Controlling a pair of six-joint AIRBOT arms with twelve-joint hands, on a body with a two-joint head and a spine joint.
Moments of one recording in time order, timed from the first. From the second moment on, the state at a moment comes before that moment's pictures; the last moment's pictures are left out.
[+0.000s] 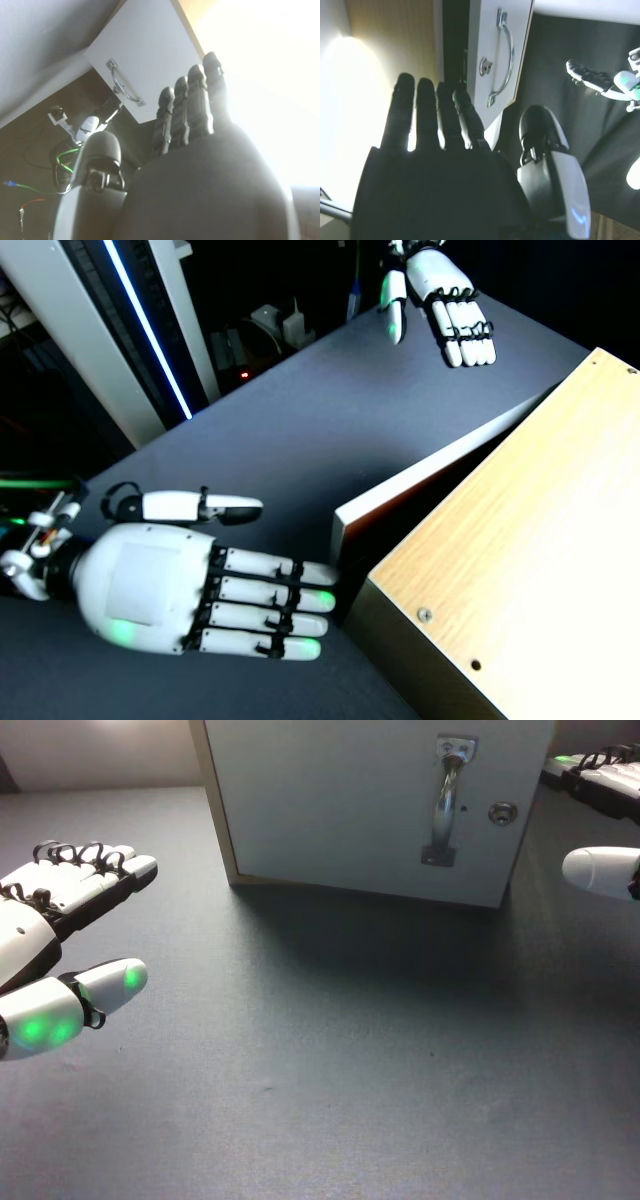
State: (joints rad) left arm 1.10 -0.86 1.02 -0.23 -1.24 0.75; right arm -0.73 -1.04 1.39 -0.08 0.85 -0.39
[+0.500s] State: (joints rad) left arm 1.11 -0.86 1.02 -0.23 -1.25 0.74; right arm -0.71 -1.04 1.36 -0.12 0.84 -0.39
